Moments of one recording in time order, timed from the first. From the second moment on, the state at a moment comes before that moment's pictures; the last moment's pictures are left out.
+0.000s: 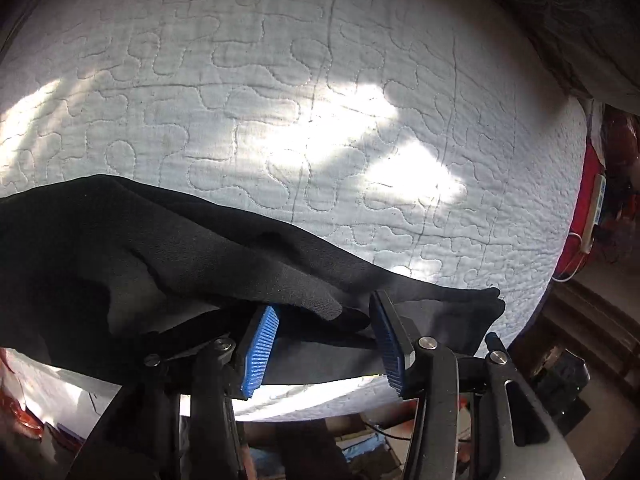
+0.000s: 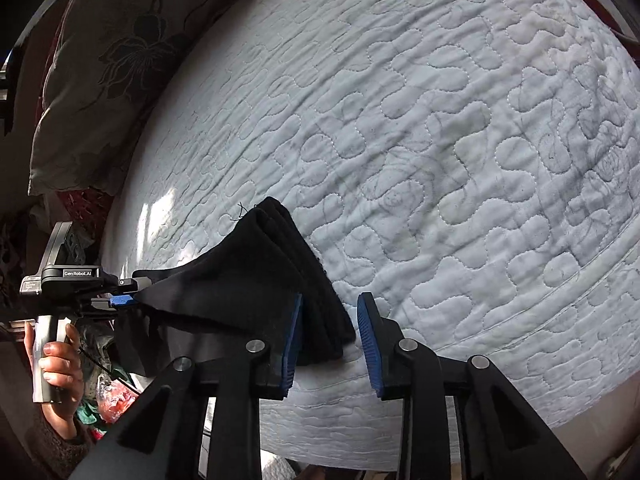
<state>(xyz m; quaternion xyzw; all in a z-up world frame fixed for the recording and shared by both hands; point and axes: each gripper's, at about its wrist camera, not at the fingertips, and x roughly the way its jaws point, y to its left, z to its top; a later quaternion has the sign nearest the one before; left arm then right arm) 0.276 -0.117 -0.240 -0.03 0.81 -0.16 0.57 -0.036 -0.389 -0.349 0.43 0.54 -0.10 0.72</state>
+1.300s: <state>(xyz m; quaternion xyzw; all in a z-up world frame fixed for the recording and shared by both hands) 0.315 0.116 -0.286 -0.02 0.73 -0.05 0.68 0.033 -0.377 -0.358 0.33 0.57 -0.16 0.74</state>
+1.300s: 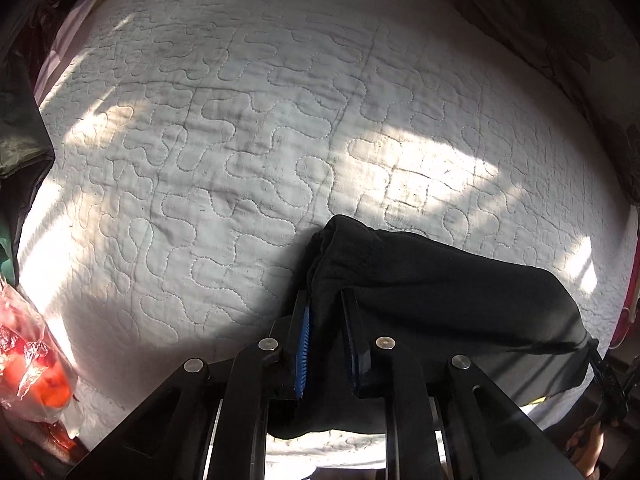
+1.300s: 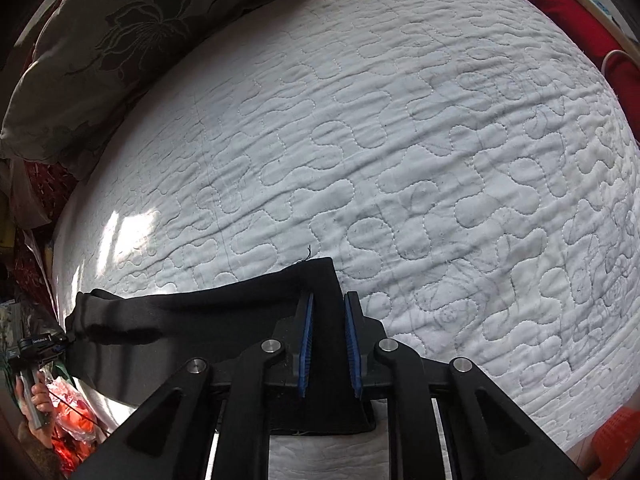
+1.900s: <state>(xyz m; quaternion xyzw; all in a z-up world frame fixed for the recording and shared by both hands) 0.270 0.118 -0.301 0.01 0.76 -0.06 0.64 -0.009 -0.352 -0.361 0.35 0.59 -0.16 0.71</state>
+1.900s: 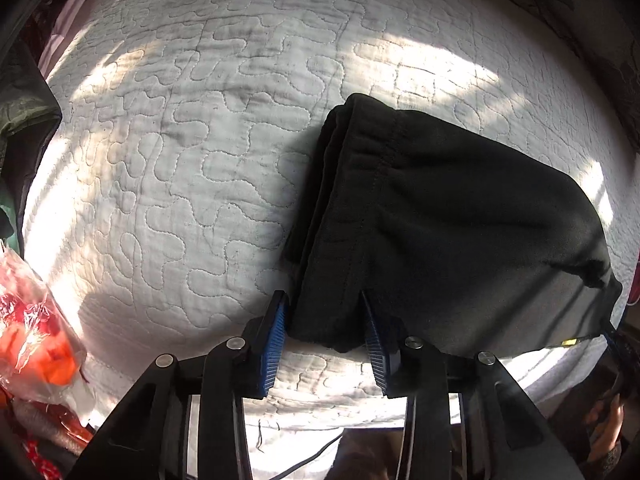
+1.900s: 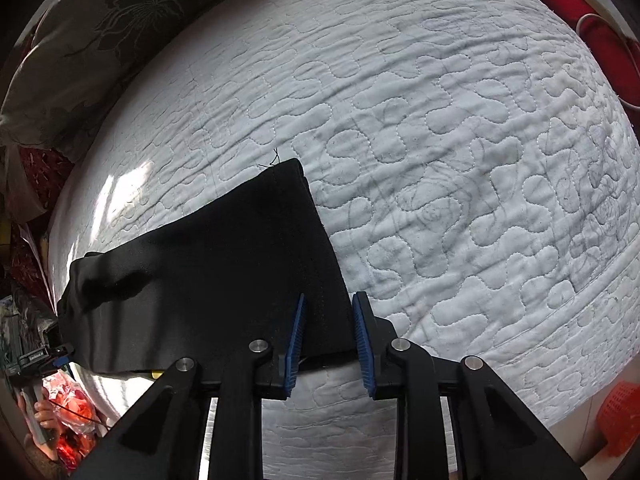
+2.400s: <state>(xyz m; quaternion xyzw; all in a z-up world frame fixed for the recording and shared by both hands) 0.285 0.127 -0.303 0.03 0.77 -0.08 0.63 -0.058 -0.378 -0.366 0.45 0.57 -0.19 0.66</state>
